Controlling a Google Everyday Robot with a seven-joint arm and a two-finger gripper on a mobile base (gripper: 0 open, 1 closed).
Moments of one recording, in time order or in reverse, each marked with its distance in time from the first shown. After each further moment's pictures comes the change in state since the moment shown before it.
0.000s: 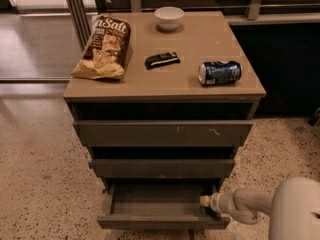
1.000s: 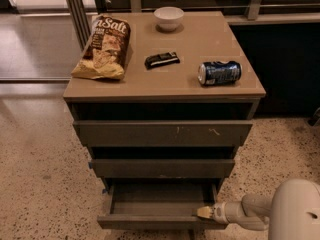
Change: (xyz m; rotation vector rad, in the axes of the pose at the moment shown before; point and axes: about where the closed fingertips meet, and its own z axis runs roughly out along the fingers) arm 0.054 0.033 -0.025 -0.248 0.138 0.045
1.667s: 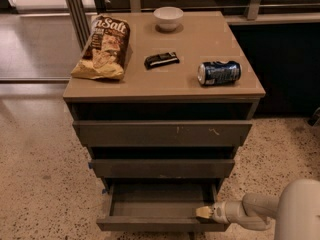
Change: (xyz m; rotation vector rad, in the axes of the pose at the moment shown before) arm -0.001 0.025 -0.009 -0.041 0.003 -0.056
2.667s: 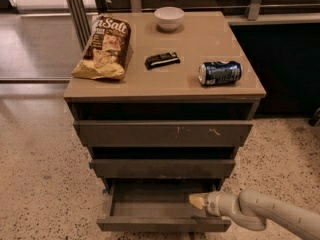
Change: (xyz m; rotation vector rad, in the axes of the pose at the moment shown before) arm -0.059 0.073 -0.026 0.044 -0.196 -0.290
